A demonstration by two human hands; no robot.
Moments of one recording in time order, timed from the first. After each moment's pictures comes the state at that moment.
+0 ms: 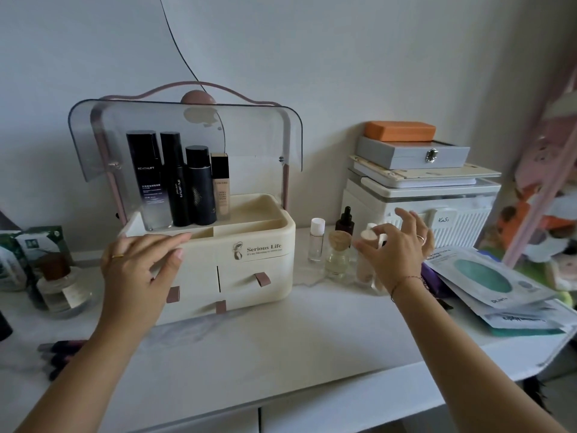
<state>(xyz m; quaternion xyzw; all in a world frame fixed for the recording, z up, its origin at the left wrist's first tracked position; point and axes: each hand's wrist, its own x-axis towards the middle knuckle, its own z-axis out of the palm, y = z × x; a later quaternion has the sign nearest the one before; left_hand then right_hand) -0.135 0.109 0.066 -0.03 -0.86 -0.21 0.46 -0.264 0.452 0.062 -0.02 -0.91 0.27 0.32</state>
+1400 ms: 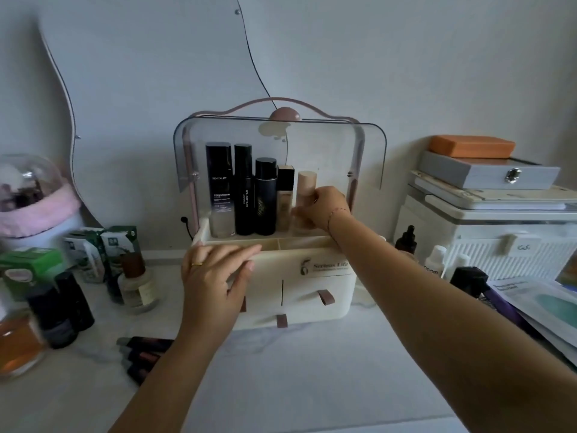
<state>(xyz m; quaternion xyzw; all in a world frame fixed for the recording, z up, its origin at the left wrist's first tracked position) -0.138 0.106 0.063 -0.04 -0.85 -0.24 0.48 -0.308 0.246 0.149 0.14 -0.91 0.38 0.06</state>
